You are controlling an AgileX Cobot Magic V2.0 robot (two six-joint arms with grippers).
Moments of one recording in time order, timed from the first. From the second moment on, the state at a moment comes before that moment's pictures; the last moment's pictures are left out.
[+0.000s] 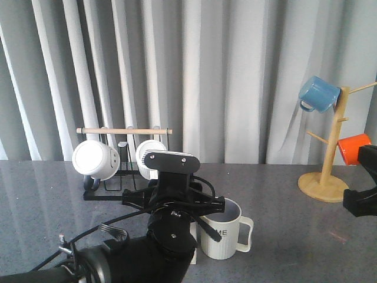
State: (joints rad) left arm -0.80 1.95 -1.45 -1.44 -0.76 1.25; right arm 0.16 0.96 -0.84 -0.15 0.04 0.06
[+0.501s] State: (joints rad) left arm -0.80 1.95 -1.46 -1.44 -0.77 1.24; right arm 0.16 0.96 -0.84 -0.15 0.04 0.06
